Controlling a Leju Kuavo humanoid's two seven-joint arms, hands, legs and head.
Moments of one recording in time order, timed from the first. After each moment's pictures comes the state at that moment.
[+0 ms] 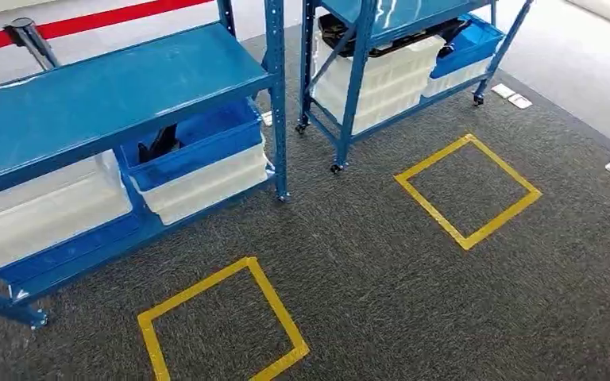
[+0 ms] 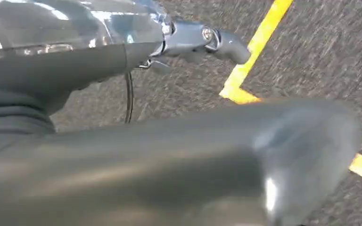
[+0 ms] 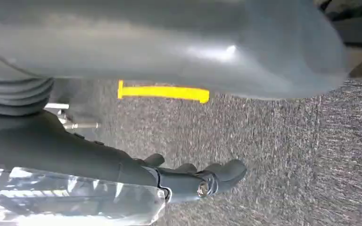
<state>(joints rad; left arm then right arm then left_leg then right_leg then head) -0.08 -0.19 0.93 -0.19 -1.28 0.30 -0.30 -0.04 0.05 0.34 -0.18 0.33 -0.15 0.05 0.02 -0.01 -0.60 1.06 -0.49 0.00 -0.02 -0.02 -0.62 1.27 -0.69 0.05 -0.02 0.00</state>
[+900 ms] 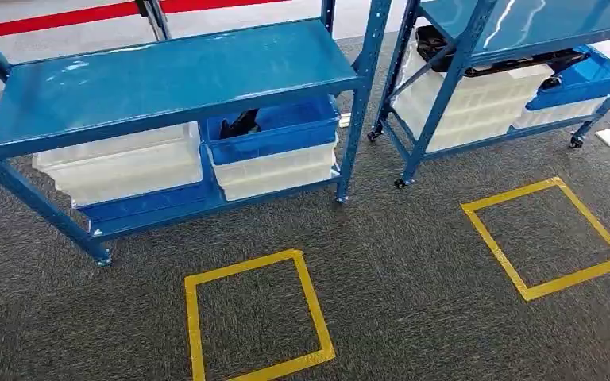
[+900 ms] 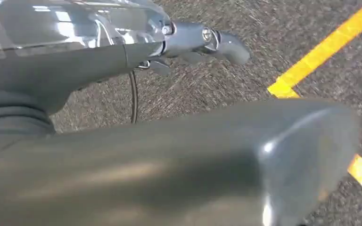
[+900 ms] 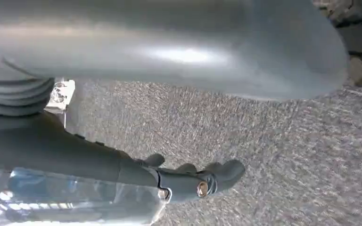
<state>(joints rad) -0.07 -0.19 0.95 -0.19 -1.28 0.30 -0.30 -0.04 0.06 0.33 -0.18 0.33 -0.15 0.05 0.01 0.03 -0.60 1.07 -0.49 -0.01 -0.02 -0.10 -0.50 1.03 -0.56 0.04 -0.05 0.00</state>
